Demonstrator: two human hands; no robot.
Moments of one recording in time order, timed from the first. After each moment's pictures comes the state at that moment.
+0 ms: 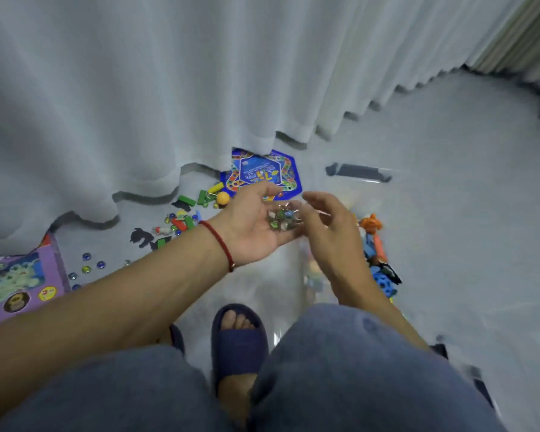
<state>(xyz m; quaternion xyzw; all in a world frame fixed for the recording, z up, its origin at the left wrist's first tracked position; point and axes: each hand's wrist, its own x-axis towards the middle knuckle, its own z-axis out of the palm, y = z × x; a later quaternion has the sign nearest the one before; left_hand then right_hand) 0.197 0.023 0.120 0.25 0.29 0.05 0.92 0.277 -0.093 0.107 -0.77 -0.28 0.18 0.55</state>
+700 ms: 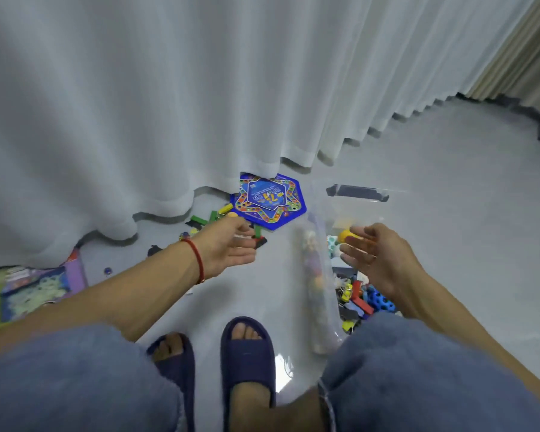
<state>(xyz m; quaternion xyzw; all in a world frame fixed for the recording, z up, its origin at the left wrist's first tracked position) 0.153 0.050 0.097 0.44 0.47 0.07 0.76 0.343 -0.145 0.123 -0.68 0.03 0.36 0.64</state>
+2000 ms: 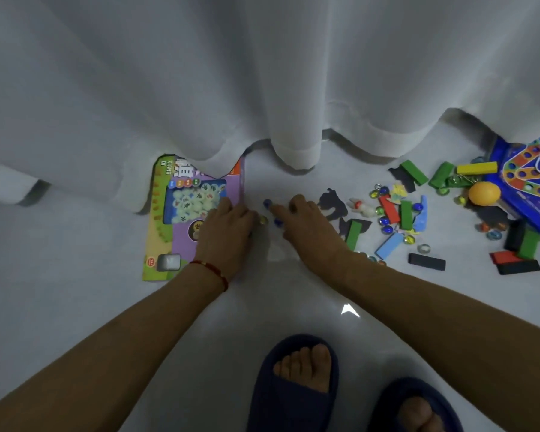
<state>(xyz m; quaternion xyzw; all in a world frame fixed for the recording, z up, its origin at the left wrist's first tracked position) -0.088 0.213 -0.128 0.84 0.54 -0.04 0.01 0.093 0.206 -0.162 -0.56 -0.80 0.20 0.06</state>
